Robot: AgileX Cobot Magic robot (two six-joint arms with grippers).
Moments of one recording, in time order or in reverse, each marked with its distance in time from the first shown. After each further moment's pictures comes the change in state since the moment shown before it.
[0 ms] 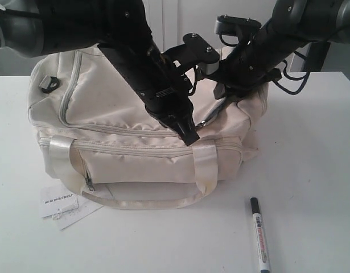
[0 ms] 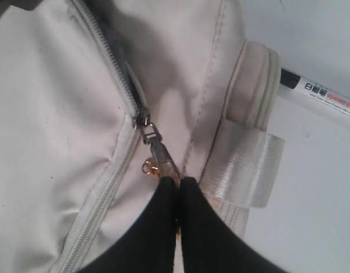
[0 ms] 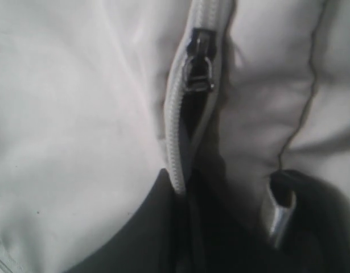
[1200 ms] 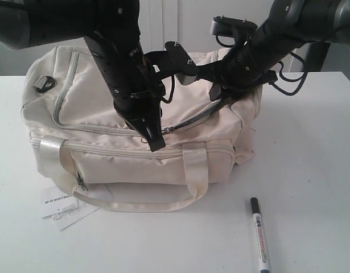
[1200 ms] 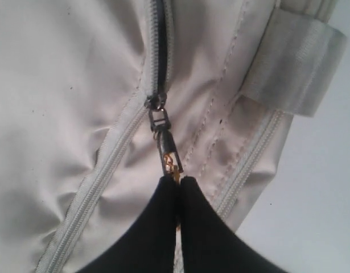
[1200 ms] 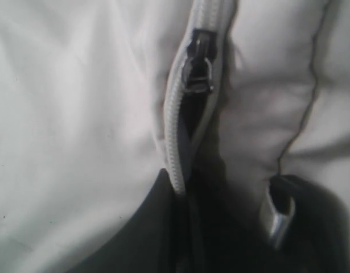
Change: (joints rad) left arm 0.000 -0.036 0.000 0.256 0.203 -0.110; right arm 0.009 0.000 0.000 0.018 0.018 -0.009
